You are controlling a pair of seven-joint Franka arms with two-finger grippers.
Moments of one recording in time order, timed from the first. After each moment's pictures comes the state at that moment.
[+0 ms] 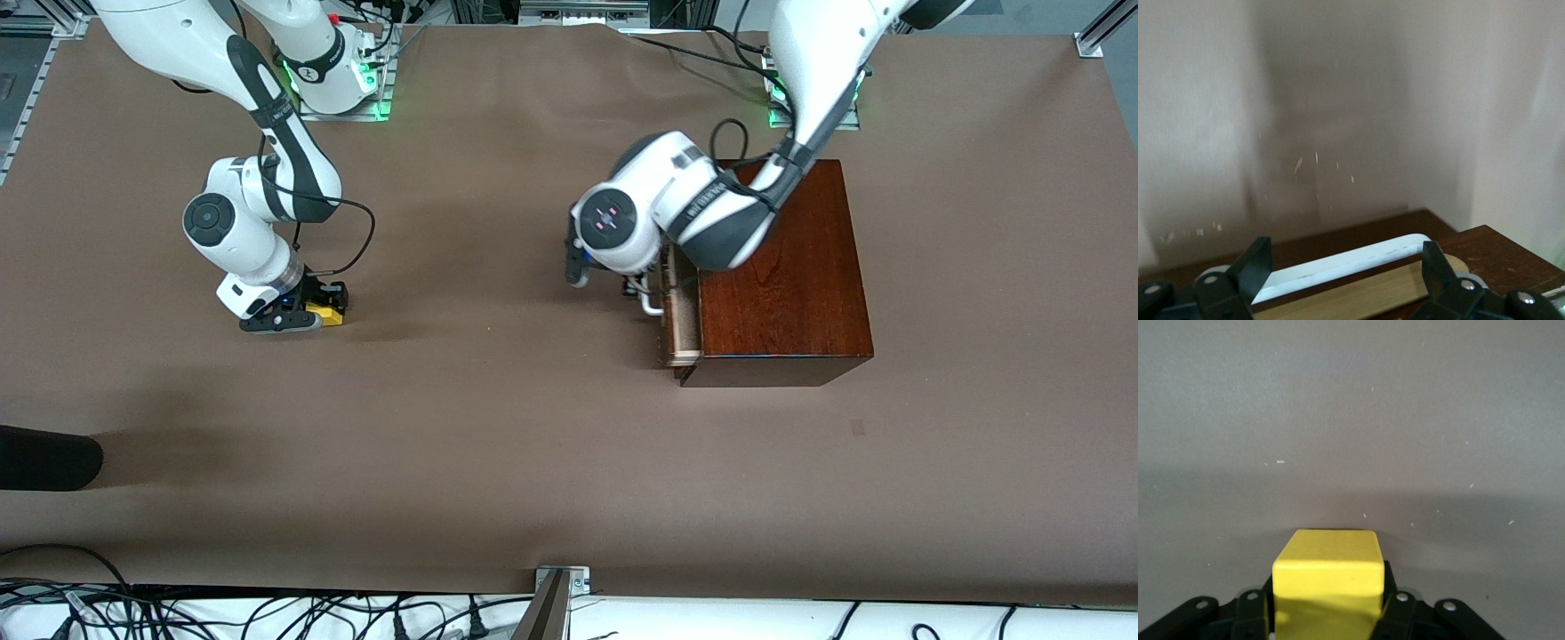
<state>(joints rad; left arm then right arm) -0.33 0.67 -0.44 -1.43 0.22 1.64 0.84 0.19 0.36 -0.07 -2.32 0.08 2.70 -0.03</state>
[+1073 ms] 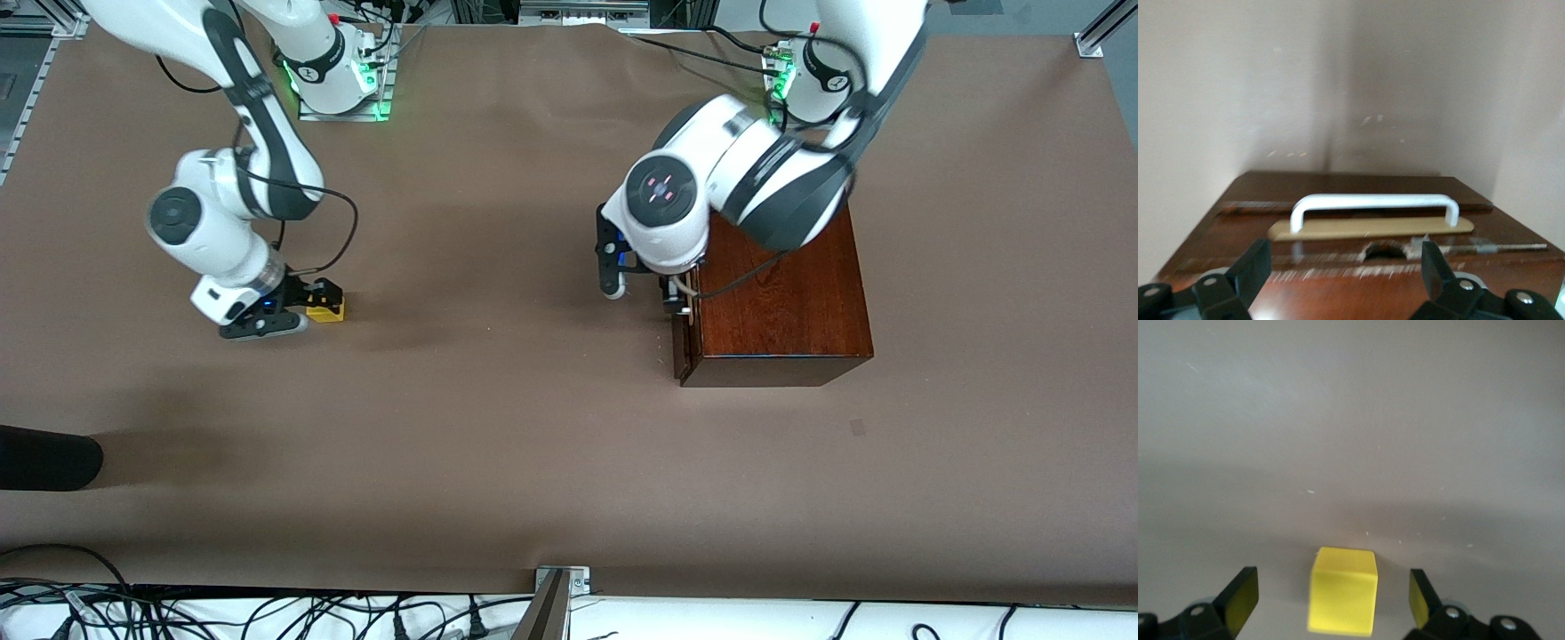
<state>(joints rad) -0.27 0.54 -0.43 -1.33 0.26 1.60 0.75 0.18 0.25 -0.07 -2.13 0.08 2.39 -0.10</state>
